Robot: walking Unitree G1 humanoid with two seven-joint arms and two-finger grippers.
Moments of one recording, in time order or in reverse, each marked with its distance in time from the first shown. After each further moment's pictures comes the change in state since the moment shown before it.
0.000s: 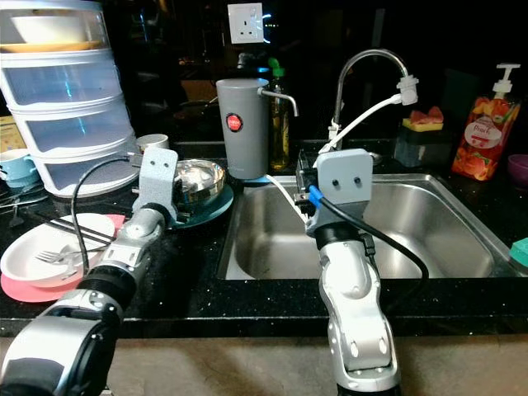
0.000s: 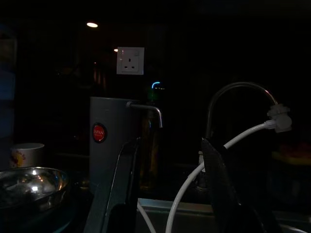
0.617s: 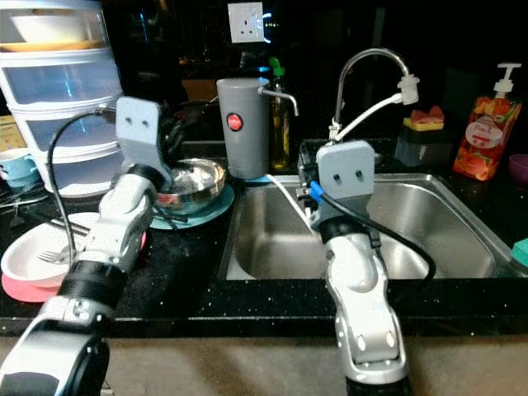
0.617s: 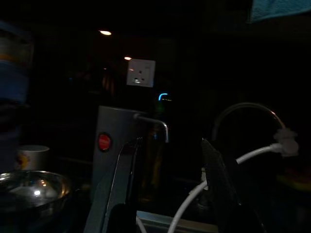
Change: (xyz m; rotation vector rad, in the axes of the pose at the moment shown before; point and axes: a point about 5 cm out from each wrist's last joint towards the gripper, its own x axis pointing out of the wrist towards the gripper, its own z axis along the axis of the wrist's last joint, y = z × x) left arm -0.022 -0.017 0.092 -0.113 -0.379 -0.319; right arm 0.006 -0.002 0.010 -0.067 -0.049 0.066
